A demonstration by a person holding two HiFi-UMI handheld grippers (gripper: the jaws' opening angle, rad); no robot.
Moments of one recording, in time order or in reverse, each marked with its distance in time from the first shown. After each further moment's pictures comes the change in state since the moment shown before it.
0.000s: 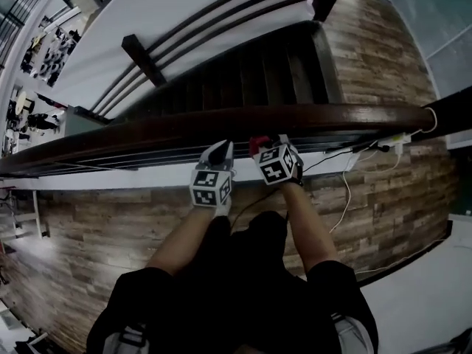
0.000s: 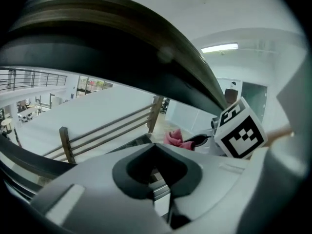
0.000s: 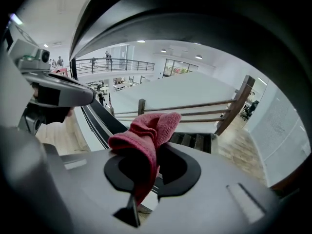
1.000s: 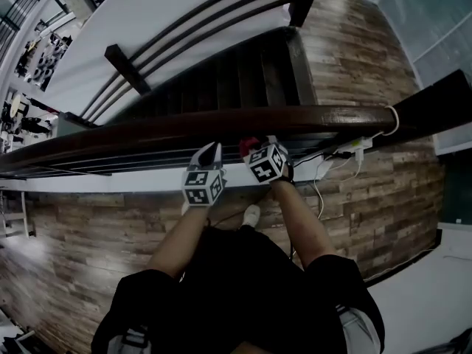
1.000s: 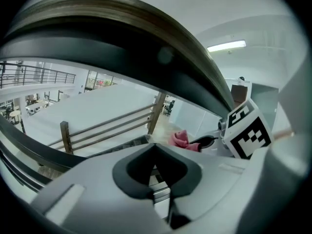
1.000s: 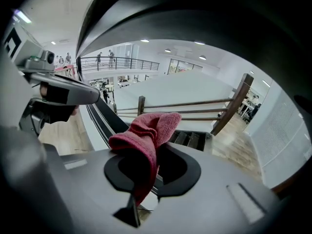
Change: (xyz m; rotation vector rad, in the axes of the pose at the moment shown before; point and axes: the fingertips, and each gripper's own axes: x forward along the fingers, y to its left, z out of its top) left arm 0.094 -0.114 -0.011 -0.071 -0.025 0.080; right arm -0.026 -0.130 -0.075 -0.063 0.000 0.044
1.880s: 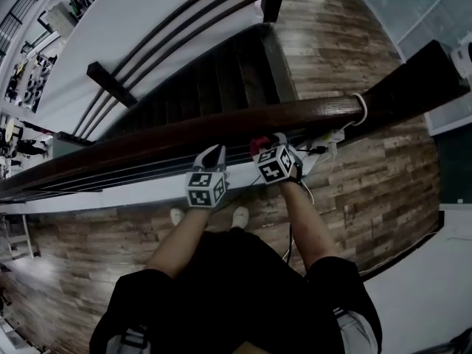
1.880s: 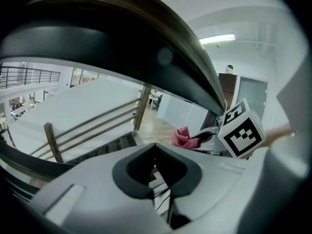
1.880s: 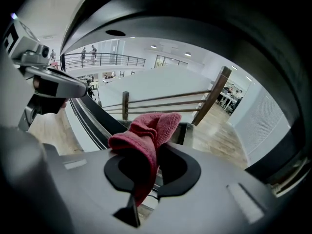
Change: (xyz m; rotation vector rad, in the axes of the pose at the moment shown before) left arm 0.056 -0.100 -0.010 0.074 0.064 -0.122; right arm -0.042 -0.113 -0.076 0.080 0.045 -0.149
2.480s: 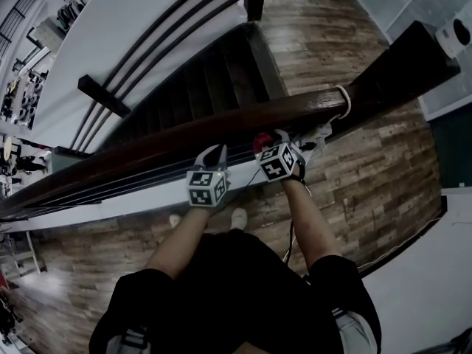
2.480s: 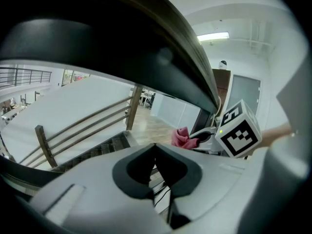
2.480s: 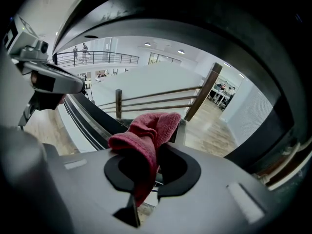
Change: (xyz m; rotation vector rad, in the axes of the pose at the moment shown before) left arm 0.026 -0.037 0.006 0.040 0.020 -0.075; right arm -0.011 -0.044 -0.027 0.043 0.028 -0.063
